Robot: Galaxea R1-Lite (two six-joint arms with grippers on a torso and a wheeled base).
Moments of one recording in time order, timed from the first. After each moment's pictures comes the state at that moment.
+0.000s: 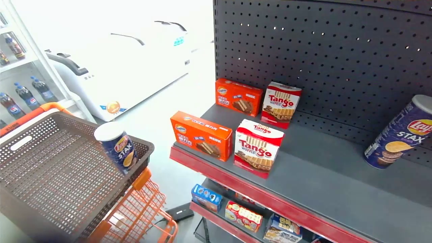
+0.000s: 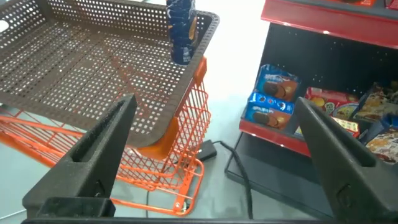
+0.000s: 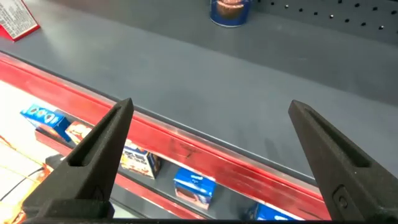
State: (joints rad) left arm 0.00 0.00 0.00 0.01 -0.05 0.02; right arm -0.02 0.00 0.00 0.00 -0.06 0.00
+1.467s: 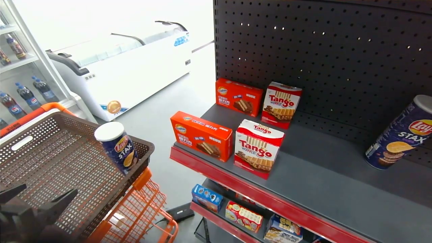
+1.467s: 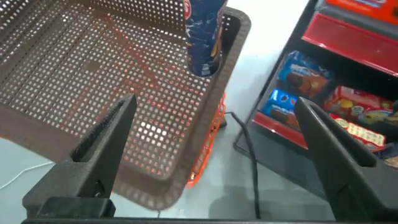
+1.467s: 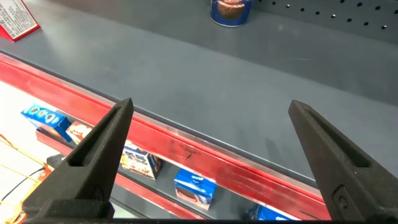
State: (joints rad) left arm 0.09 0.96 -0.31 -0.37 -0.05 0.02; right arm -0.02 0.00 0.00 0.00 -0.06 0.00
